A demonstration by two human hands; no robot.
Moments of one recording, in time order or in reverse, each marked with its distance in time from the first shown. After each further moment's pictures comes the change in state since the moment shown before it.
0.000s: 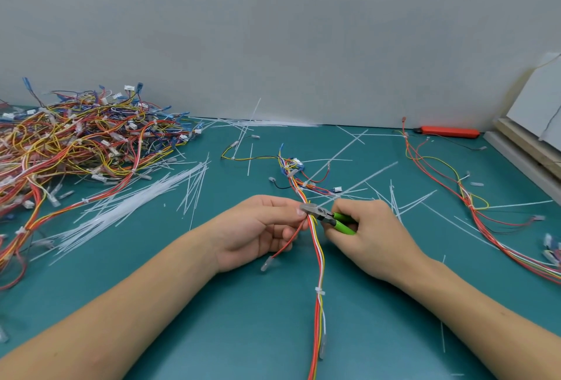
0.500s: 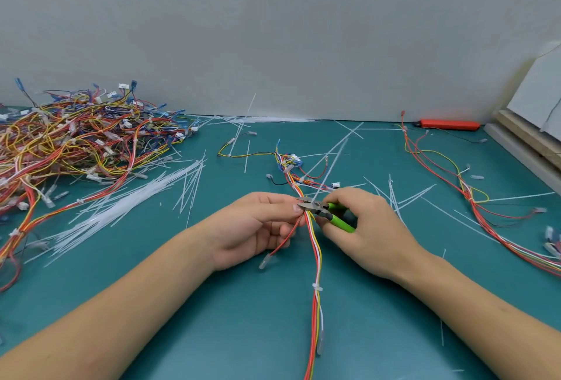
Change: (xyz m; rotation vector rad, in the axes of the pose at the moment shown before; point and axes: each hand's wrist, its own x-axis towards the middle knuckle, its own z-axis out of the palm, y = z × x) left_hand 0.002 0.000 0.000 0.004 -0.007 0.013; right_hand 0.002 0.000 0.001 -0.017 0.041 -0.096
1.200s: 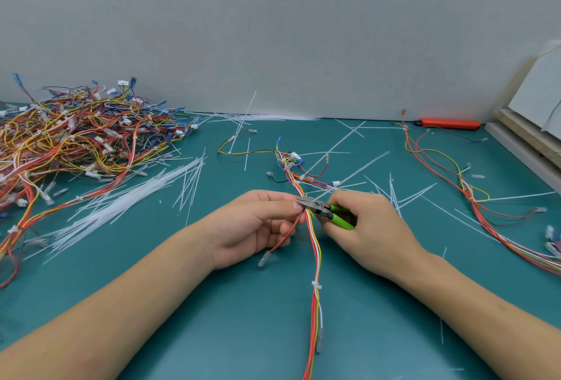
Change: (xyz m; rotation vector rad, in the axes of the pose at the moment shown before) left_hand 0.000 -0.001 0.000 -0.011 0.001 0.006; right_hand -0.001 -0.005 -0.002 -0.024 -0.022 0.068
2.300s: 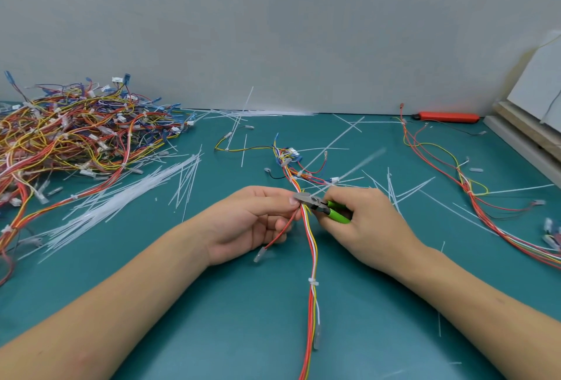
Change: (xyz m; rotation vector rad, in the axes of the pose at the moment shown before) left_hand 0.001 0.000 -0.002 0.020 -0.032 0.002; right_hand 0.002 0.004 0.002 0.006 -0.003 -0.029
